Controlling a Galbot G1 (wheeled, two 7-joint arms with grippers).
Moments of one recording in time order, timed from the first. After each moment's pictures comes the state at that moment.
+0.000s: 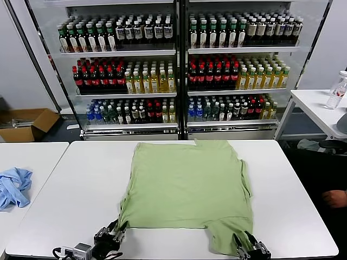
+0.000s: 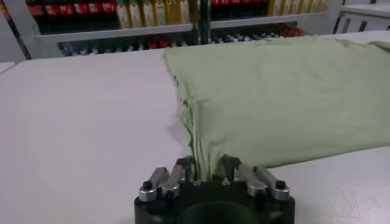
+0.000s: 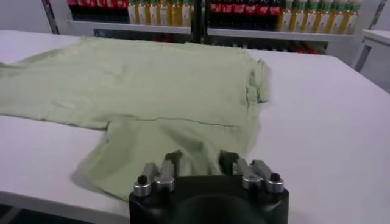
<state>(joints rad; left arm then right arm) 1.69 -1.19 -0.52 -2.11 -0.28 0.47 0.03 -1.88 1.04 0.50 2.15 0.37 -0.24 0.14</state>
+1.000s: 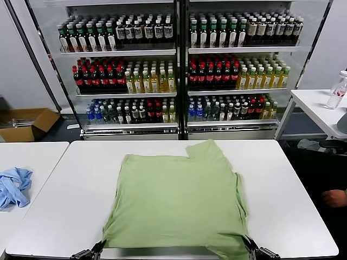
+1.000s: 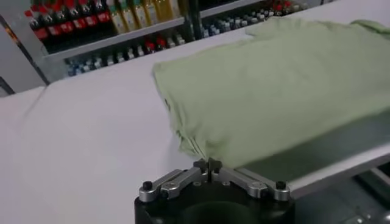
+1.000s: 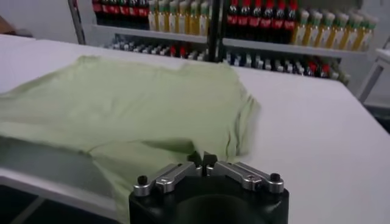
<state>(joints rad) 2.10 -1.02 -0.75 -2.44 -0.28 0.45 -0.02 -2.06 0.95 0.66 2.47 0.42 -0.29 0.15</state>
